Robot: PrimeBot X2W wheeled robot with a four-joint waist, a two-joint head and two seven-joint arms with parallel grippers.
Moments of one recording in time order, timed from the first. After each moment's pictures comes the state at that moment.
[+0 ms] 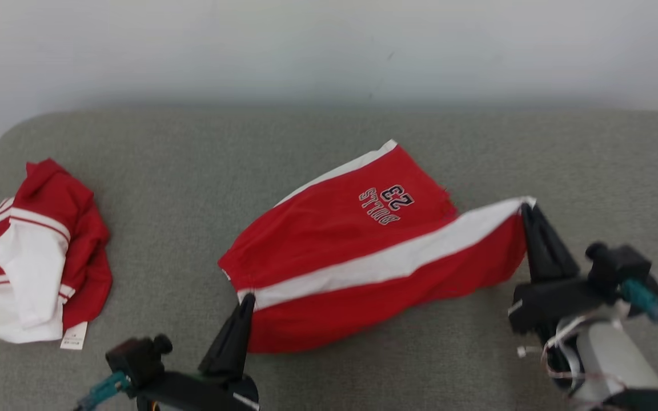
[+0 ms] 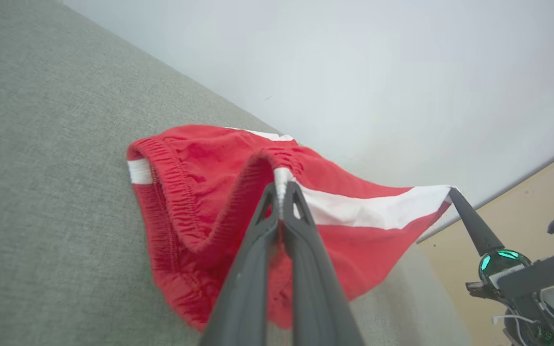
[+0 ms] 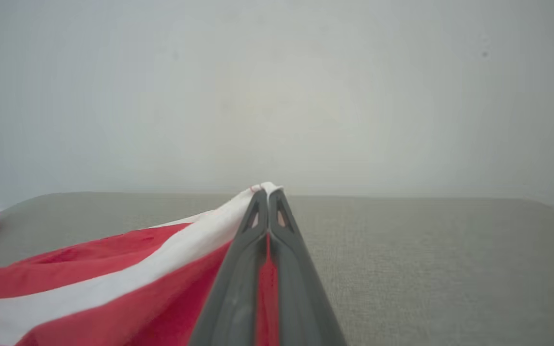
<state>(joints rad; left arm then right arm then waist) -0.21 0.26 -0.53 0.25 -1.02 -0.13 -0.26 -0.34 -0.21 0.08 0.42 0.25 0.13 -0.26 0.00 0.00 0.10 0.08</state>
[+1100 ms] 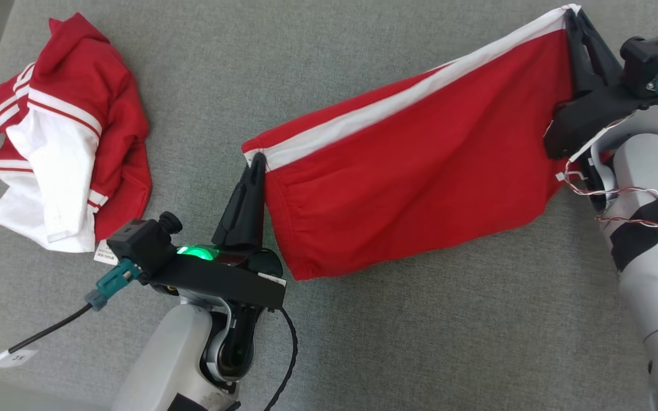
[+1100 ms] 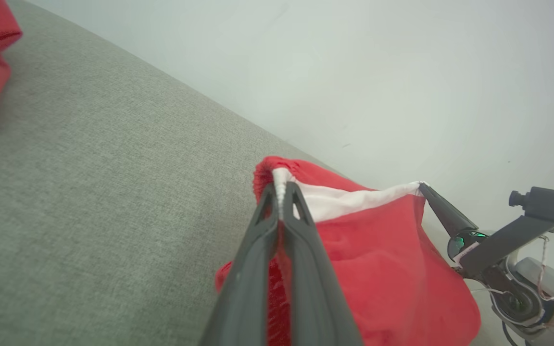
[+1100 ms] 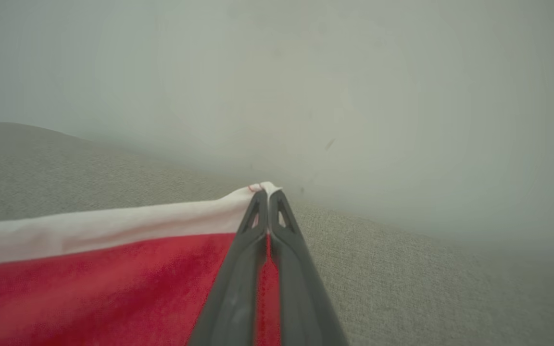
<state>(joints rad) -0.52 0.06 -0.38 0.31 -0.82 -0.13 -0.26 -1.01 -0.32 0.16 0.89 0.09 0.13 -0.26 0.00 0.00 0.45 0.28</state>
